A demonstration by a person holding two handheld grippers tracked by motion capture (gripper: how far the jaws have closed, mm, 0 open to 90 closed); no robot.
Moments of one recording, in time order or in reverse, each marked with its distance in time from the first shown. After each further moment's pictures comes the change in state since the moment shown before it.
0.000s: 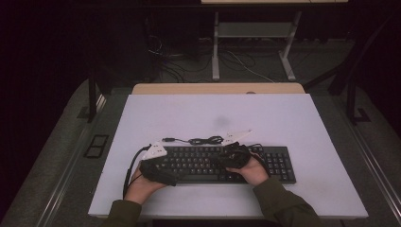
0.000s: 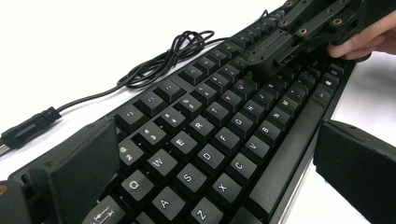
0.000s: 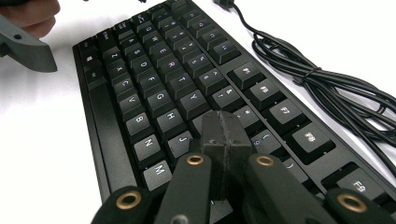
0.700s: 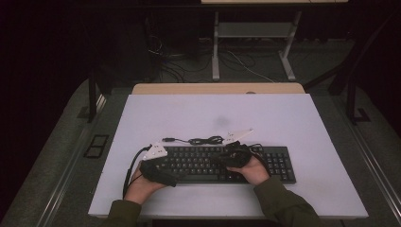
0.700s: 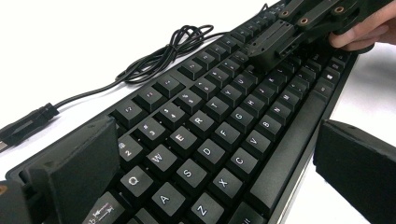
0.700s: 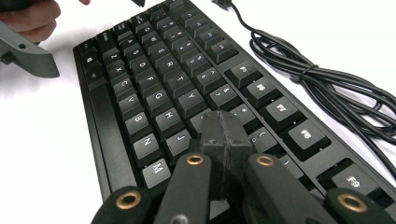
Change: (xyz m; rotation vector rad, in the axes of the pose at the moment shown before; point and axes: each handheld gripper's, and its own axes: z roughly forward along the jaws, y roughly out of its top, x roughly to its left) left arm 0.000 -0.001 0.000 0.015 0.002 0.008; right arm -0.003 0.000 -0.002 0.001 0.007 0.017
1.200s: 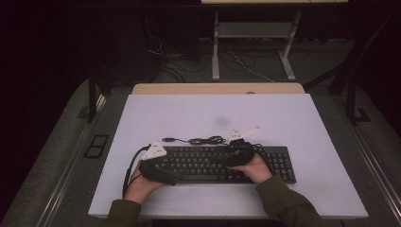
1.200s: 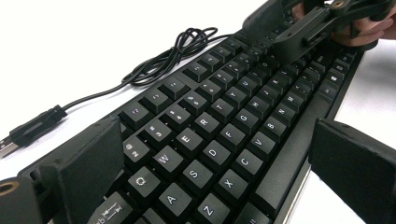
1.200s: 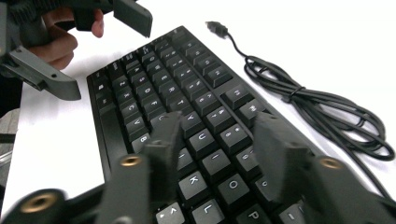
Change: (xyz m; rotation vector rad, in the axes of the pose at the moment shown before) left arm 0.002 0.000 -0.001 -0.005 0.013 0.002; right arm -0.006 0.001 -0.010 -0.099 0.028 0.035
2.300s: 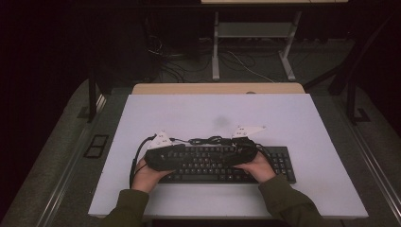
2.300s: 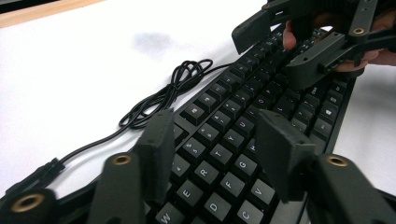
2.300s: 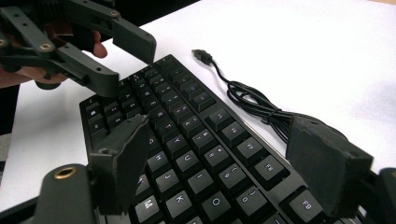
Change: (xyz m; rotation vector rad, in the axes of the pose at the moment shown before) left arm 0.003 0.030 0.013 -0.022 -0.040 0.025; right arm -0.003 0.001 -0.007 -0.090 -0.030 0.016
